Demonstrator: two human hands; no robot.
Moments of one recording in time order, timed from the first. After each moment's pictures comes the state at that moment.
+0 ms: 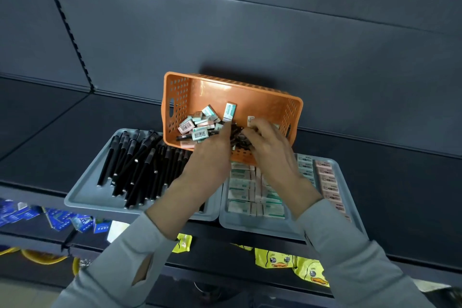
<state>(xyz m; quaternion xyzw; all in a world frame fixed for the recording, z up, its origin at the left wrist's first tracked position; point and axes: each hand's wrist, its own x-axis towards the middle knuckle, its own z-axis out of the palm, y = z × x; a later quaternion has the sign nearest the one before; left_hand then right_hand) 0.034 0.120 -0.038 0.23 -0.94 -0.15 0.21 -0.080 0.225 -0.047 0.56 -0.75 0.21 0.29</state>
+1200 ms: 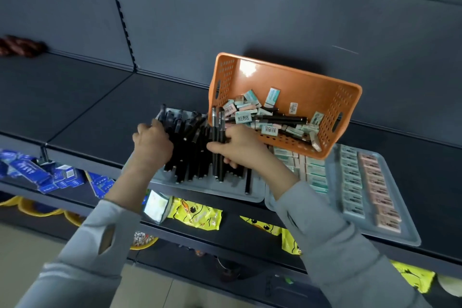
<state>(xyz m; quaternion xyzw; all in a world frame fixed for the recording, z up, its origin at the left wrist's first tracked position) 0.155 -0.012 -0.076 0.53 -0.81 -0.23 0.12 0.021 0.128 -0.034 0.45 -0.81 0.27 -0.26</state>
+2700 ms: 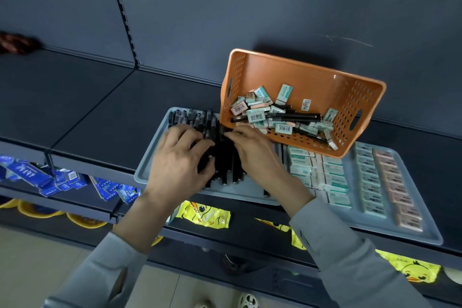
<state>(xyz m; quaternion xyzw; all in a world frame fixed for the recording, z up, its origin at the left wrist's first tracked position) 0.178 0.013 -0.101 0.17 -0.91 0.00 0.37 0.013 0.119 -0.105 0.58 -0.76 0.29 0.05</state>
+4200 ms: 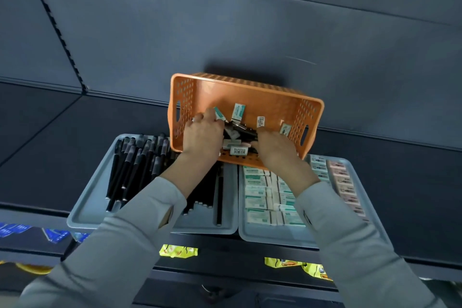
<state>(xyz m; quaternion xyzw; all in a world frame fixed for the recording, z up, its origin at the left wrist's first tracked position) -0.005 0.033 -0.060 0.27 -0.95 0.03 0.14 -0.099 0.168 -0.045 0.37 -0.93 0.05 -0.03</state>
